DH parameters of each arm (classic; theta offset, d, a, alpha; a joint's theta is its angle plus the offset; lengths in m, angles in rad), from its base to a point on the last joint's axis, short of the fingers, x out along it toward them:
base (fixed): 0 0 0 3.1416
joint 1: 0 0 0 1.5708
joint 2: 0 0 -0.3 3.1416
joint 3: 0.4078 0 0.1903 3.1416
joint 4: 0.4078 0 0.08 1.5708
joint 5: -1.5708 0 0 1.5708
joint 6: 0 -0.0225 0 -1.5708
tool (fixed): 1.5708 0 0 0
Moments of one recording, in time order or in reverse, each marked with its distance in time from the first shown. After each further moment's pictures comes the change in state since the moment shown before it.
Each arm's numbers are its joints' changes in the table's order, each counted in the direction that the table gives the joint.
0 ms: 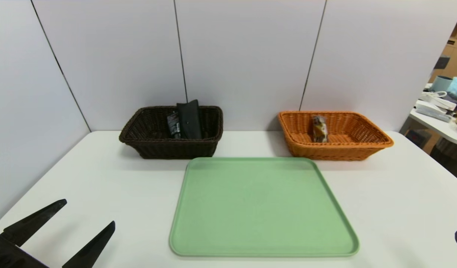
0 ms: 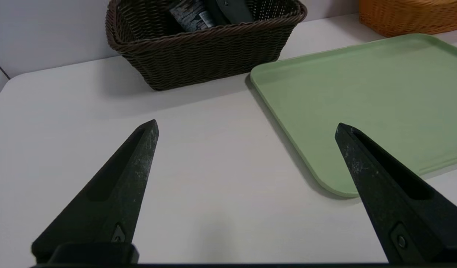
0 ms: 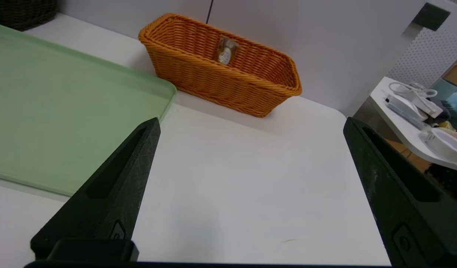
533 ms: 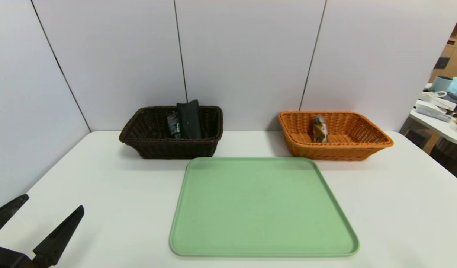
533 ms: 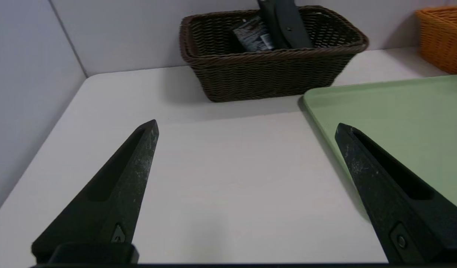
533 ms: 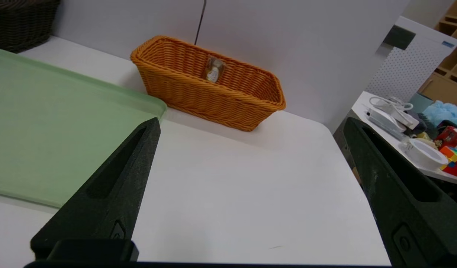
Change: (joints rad) left arm -0.208 -0.089 -0.004 0.010 -0.013 -0.016; right arm 0.103 -0.087 0.009 0.019 0.072 0.000
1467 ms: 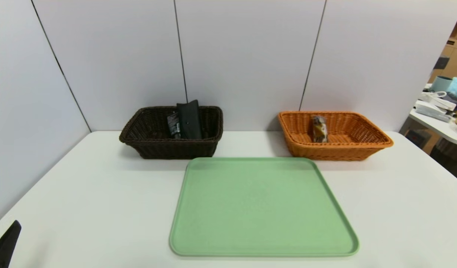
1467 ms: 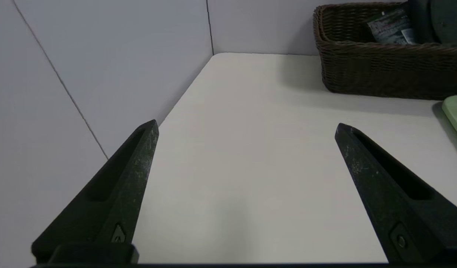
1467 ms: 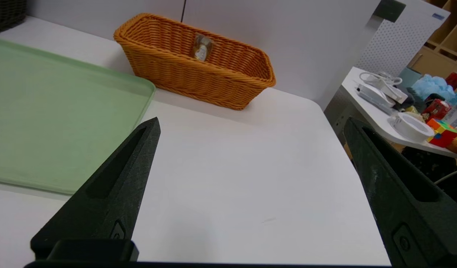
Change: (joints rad) left arm -0.481 -0.289 0.000 0.282 -0.112 -0.036; right arm 0.076 -0.065 0.063 0.185 0.012 -0.017
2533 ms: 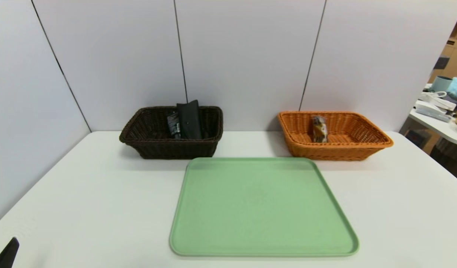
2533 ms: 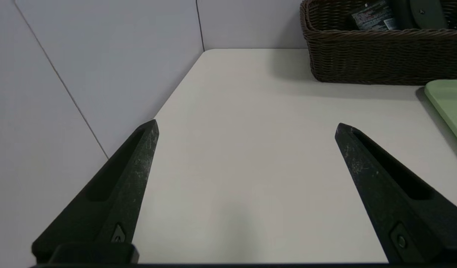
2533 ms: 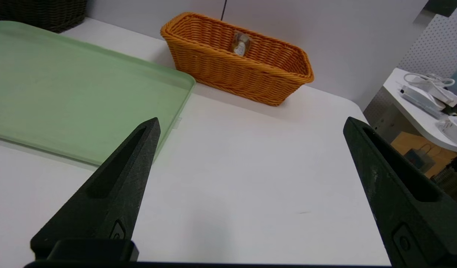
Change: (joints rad) left arm -0.109 -0.152 0.000 0.146 -0.150 -0.001; right arm -0.018 -0.107 0.010 0.140 0.111 -0.043
